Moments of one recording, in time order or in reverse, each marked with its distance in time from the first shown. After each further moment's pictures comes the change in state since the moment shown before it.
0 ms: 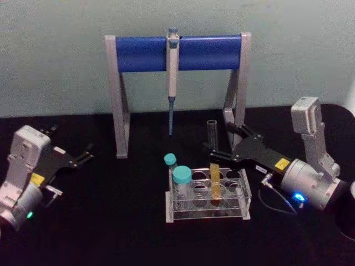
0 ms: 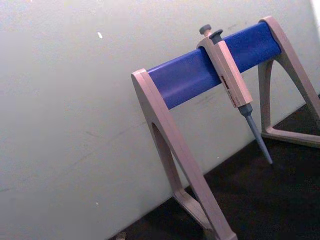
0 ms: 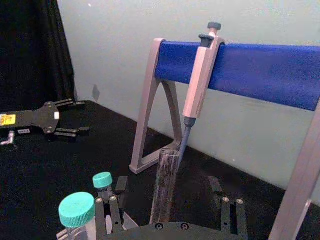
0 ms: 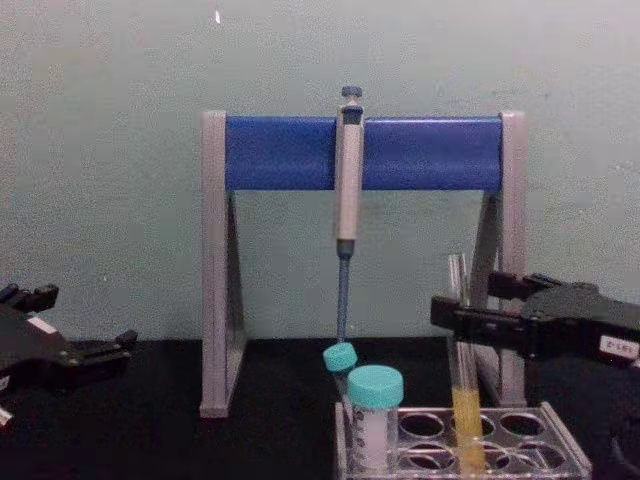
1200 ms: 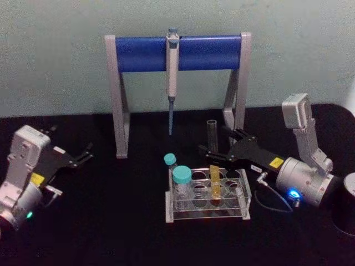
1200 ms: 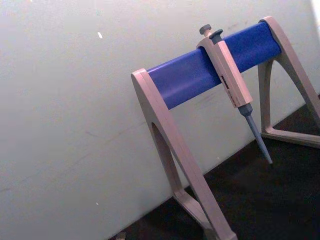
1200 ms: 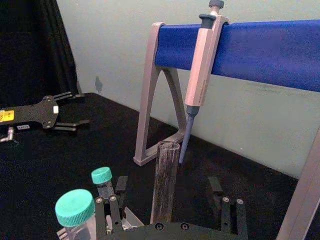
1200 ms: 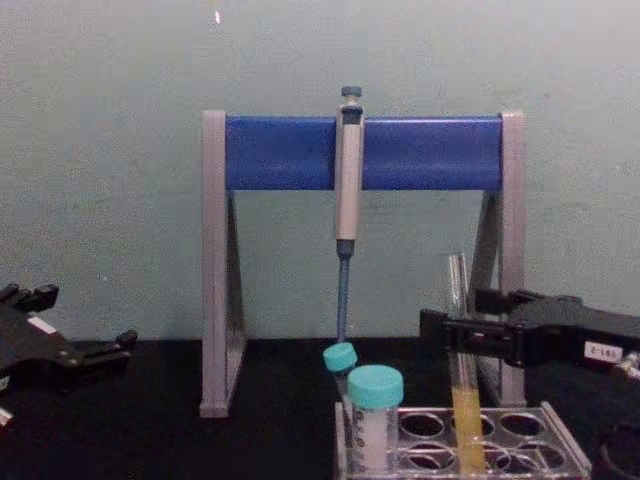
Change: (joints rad) left arm 0.000 0.000 0.000 0.000 0.000 0.000 0.000; right arm 0.037 -0.017 -0.013 0.039 0.013 0.072 0.020
